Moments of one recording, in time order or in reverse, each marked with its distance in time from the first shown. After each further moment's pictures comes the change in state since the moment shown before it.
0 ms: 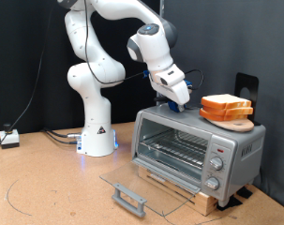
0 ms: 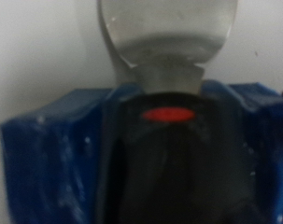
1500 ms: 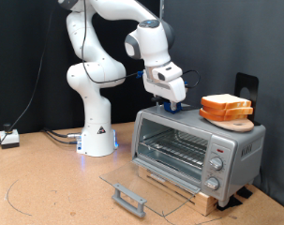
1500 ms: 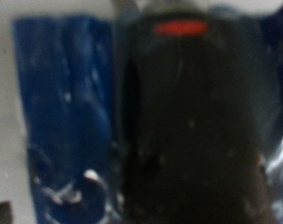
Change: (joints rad) arm -0.099 -0.044 0.033 -0.012 -0.191 -0.012 -0.019
